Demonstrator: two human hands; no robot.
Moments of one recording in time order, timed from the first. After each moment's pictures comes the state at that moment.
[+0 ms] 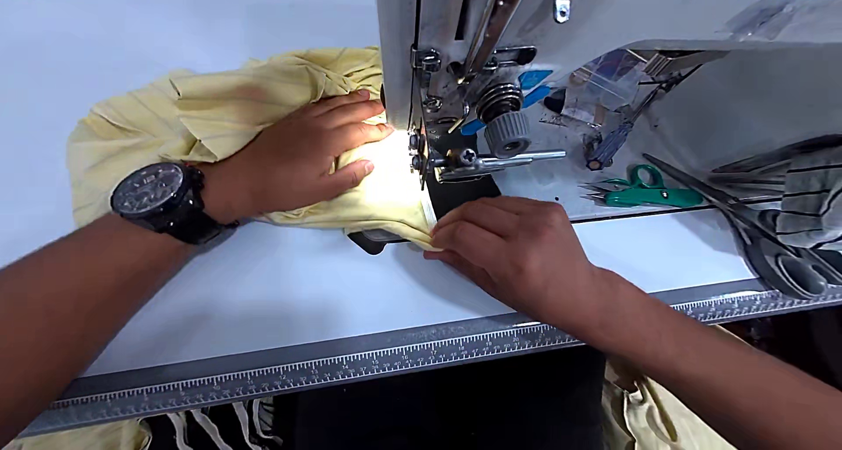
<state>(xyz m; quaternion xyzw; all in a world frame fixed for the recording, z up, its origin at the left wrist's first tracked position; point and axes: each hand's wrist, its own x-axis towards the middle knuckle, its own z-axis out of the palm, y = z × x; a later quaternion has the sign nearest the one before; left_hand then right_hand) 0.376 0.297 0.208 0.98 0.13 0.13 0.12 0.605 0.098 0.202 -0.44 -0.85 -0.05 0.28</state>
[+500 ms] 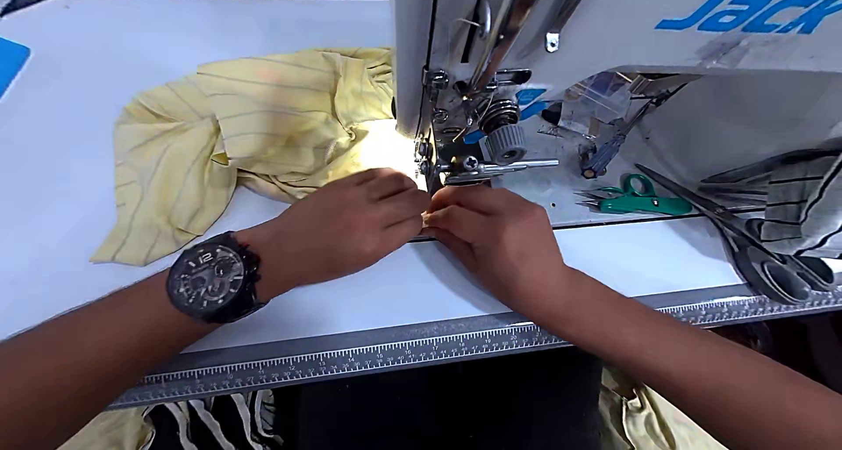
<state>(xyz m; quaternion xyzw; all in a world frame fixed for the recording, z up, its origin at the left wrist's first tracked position) 0.384 0.224 0.211 0.97 -0.04 0.22 -0.05 0.592 0.107 0.195 -0.54 -0.79 -0.03 0.31</state>
